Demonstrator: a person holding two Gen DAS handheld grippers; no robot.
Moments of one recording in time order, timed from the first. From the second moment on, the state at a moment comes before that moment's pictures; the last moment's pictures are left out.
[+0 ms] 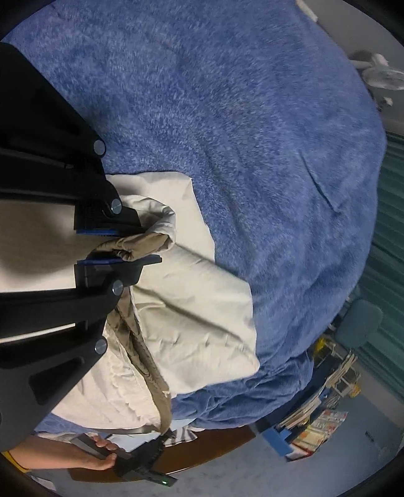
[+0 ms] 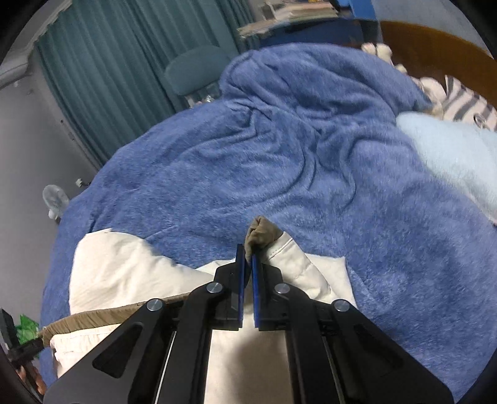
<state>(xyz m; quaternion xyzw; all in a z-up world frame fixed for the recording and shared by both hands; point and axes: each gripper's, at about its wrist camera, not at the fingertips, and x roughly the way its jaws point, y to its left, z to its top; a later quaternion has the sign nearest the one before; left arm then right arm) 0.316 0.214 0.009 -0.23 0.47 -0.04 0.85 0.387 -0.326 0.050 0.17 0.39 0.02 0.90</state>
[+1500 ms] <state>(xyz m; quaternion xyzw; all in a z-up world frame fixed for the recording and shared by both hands) 0.209 0.009 -0.013 0.02 0.42 -0.07 0.90 0.229 -0.251 -0.001 -0.03 0.40 0.11 0.91</state>
